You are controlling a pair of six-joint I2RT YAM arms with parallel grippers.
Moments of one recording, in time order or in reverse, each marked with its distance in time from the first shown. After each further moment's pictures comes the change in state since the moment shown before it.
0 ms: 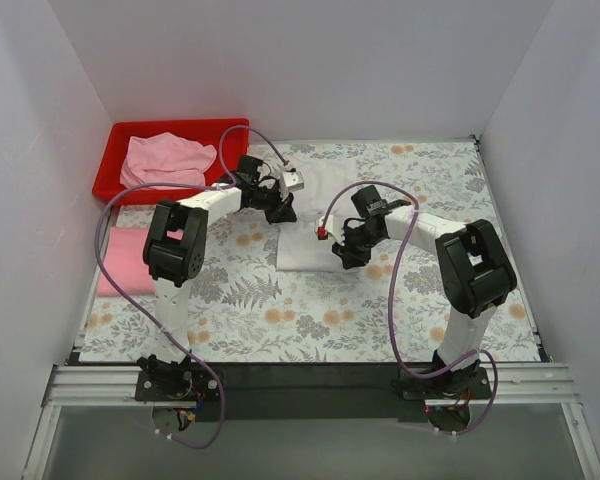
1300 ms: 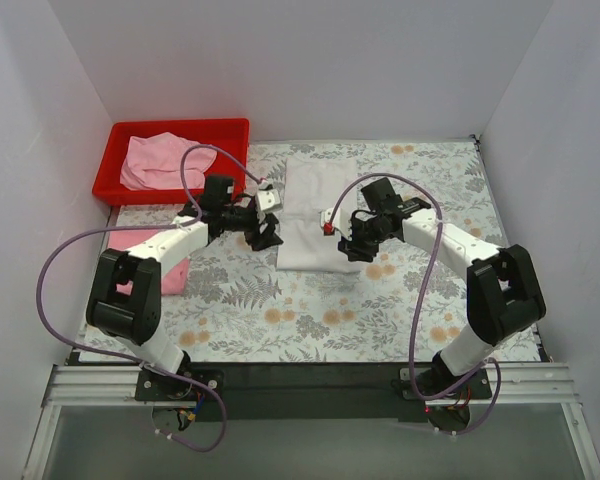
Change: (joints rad) left arm 0.043 -0.547 -0.464 0.117 0.024 -0.008; right arm 0.005 -0.230 -0.014 -0.051 0.036 -0.017
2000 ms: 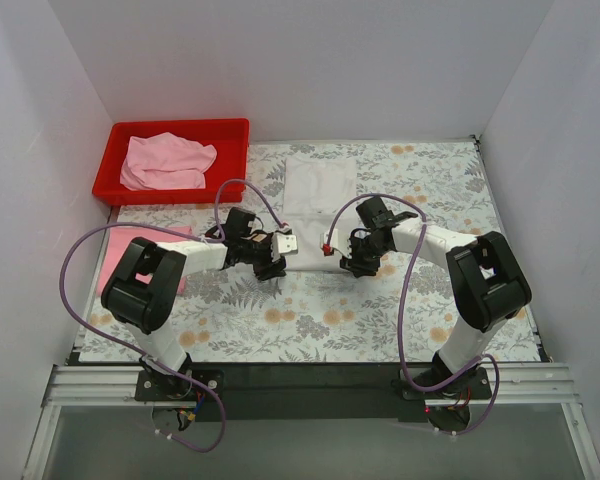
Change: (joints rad) left arm -0.142 0.098 -0.255 0.160 -0.159 0.164; right arm 0.008 0.122 -0.124 0.085 0.087 -0.077
